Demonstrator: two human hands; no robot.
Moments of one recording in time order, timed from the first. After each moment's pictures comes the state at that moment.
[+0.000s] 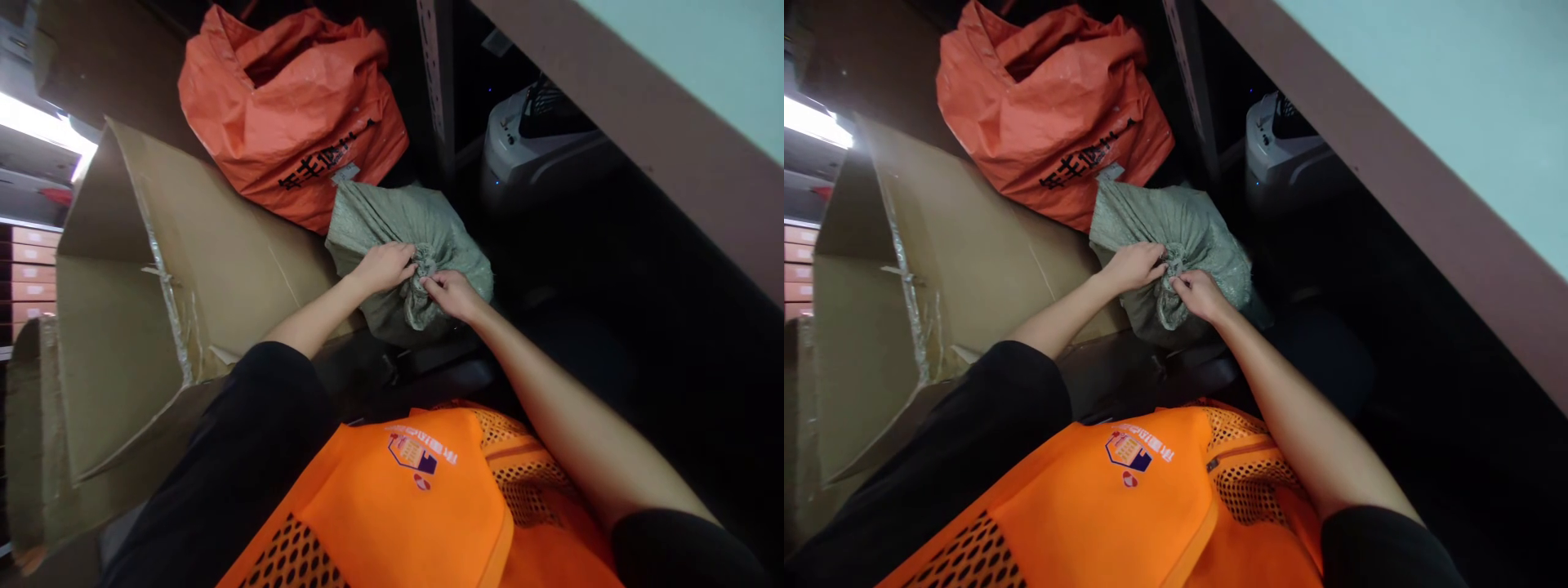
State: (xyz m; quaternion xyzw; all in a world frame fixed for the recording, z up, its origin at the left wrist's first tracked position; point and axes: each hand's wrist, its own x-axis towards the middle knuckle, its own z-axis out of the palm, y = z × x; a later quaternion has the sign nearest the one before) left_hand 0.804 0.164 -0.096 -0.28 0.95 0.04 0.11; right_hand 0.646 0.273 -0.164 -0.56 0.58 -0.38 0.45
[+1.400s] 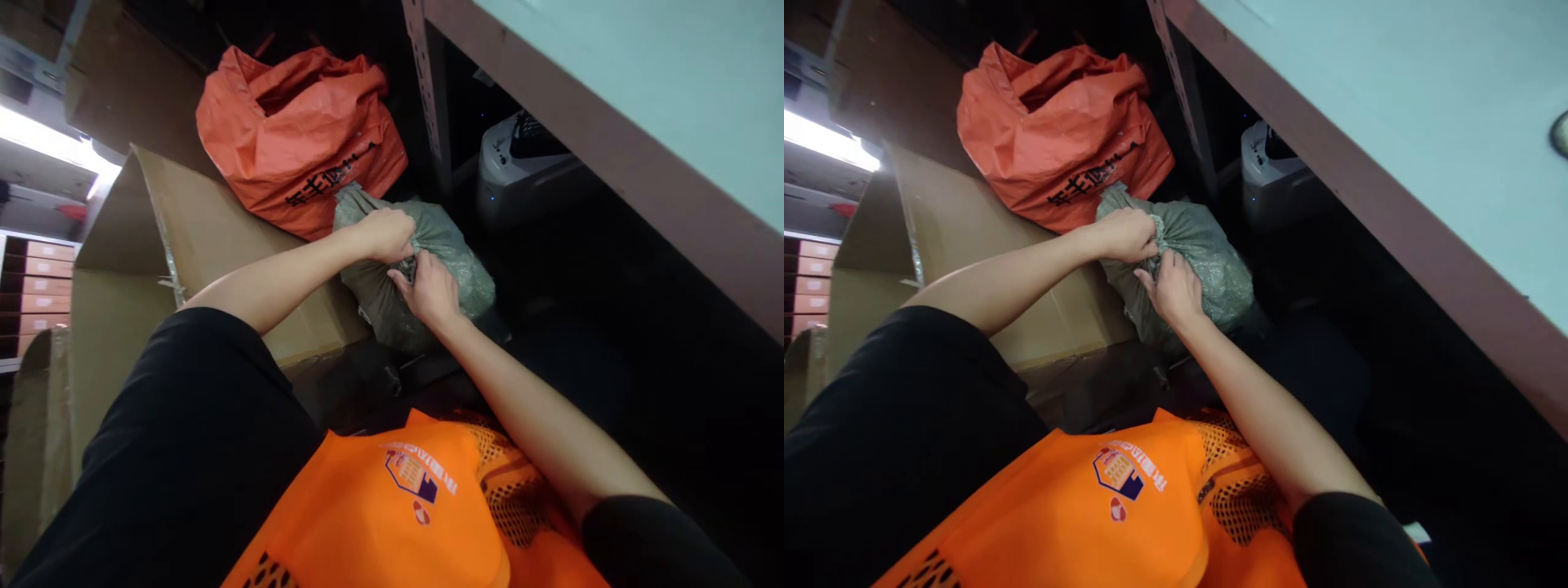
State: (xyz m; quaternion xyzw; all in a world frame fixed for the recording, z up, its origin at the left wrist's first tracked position) left_hand 0.752 0.115 -0.012 -0.27 0.94 -0.01 0.19; right_hand 0.685 0.254 -0.106 -0.56 0.72 -0.36 0.20
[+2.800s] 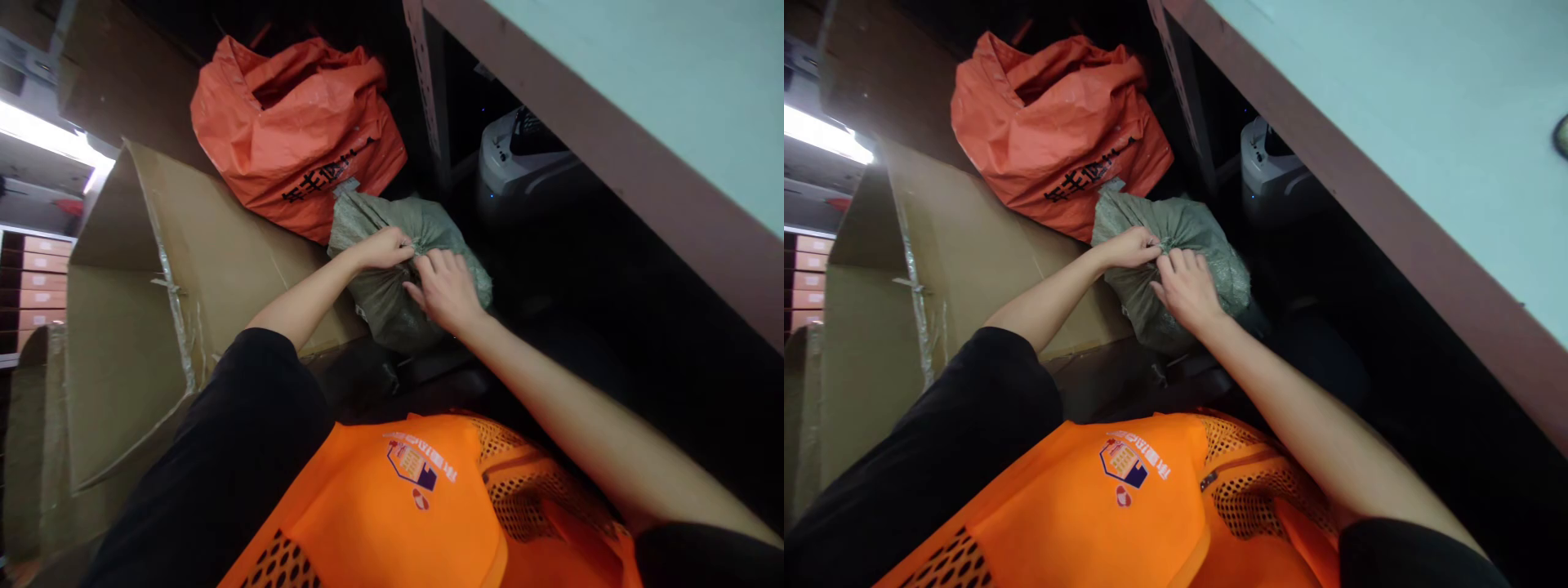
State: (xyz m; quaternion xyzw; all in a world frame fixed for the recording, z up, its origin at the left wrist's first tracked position) left_hand 0.775 0.109 -0.068 -0.29 0.90 0.31 0.07; right_hand 0.645 0.268 -0.098 -0.73 0.65 -0.19 0.03
